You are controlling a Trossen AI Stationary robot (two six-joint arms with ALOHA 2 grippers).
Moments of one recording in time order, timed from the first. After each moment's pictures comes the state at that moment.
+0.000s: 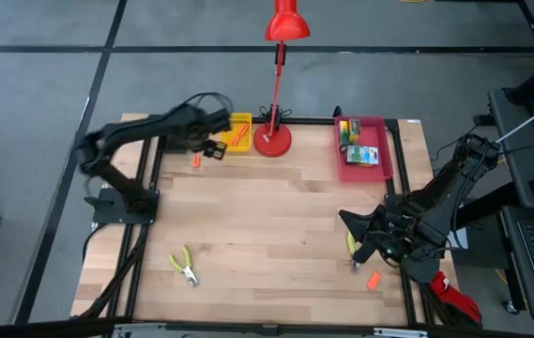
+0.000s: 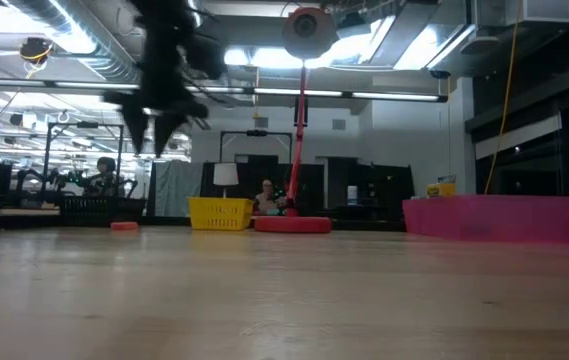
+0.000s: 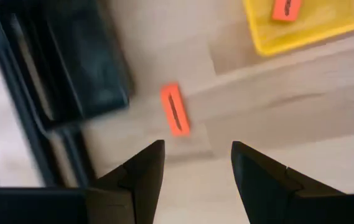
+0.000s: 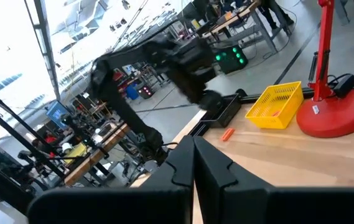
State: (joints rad) left arm 0.54 1.56 1.27 -1.25 -0.28 -0.76; right arm 0.96 1.22 0.86 0.07 1.54 0.96
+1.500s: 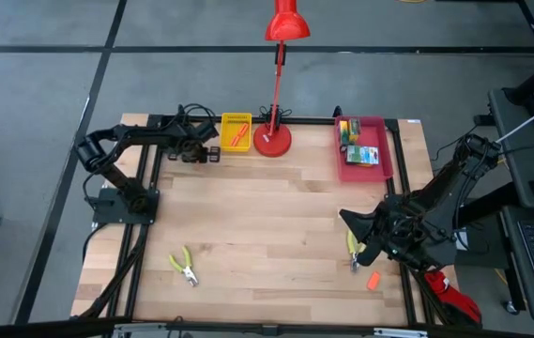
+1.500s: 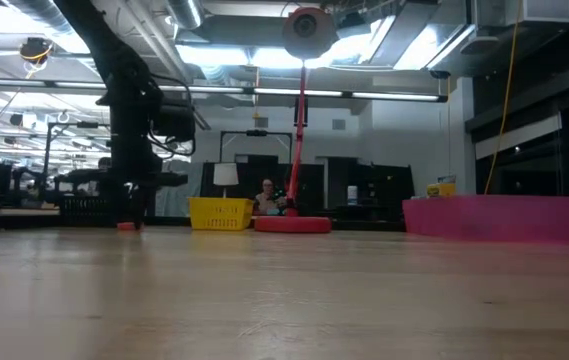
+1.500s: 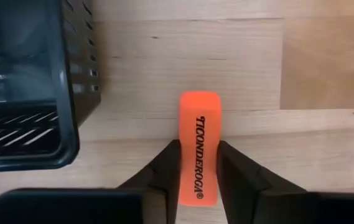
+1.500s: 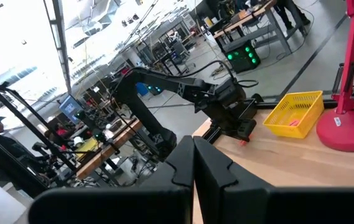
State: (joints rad) left arm 0.72 1.56 0.75 -0.59 -0.16 -0.84; right arm 0.96 1.22 0.90 0.43 1.49 0.55
